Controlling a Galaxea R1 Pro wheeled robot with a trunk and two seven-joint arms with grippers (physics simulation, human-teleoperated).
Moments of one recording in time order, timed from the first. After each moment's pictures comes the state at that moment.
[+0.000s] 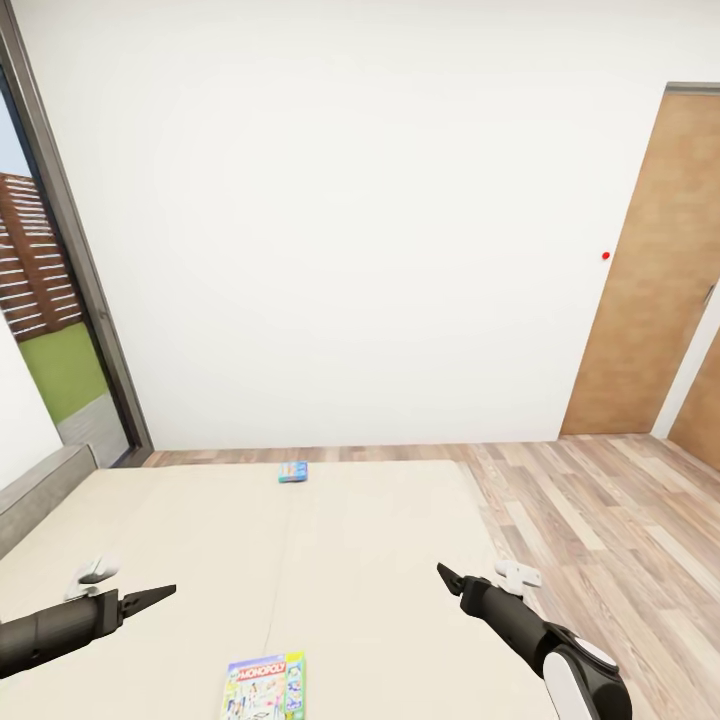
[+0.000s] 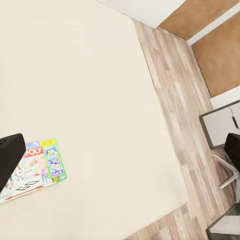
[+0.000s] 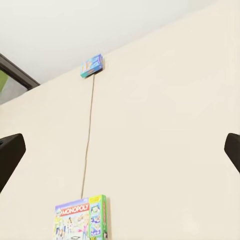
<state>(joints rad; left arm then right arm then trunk) -0.14 0.29 0.51 -1.43 0.01 0.98 -1.16 -0.07 0.01 -0.06 -1.49 -0.43 0.54 0.17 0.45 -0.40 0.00</state>
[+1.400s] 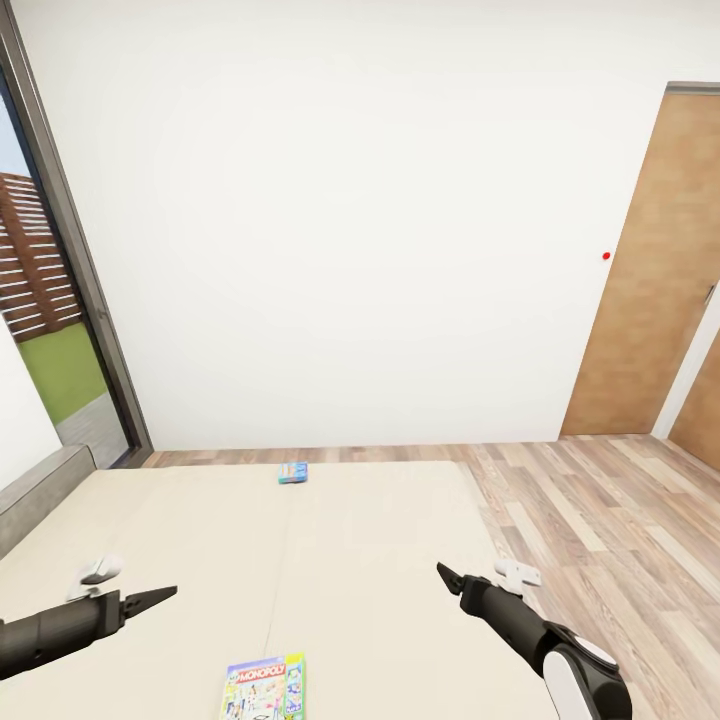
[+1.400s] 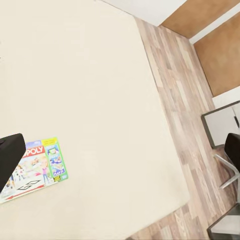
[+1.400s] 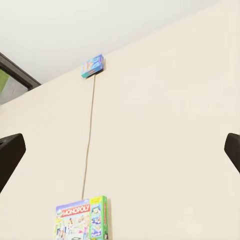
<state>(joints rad) -0.14 0.29 0.50 -1.43 0.01 0.98 -1.15 -0.07 0.01 -0.06 -1.49 -0.43 0.55 0.17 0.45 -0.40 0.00</state>
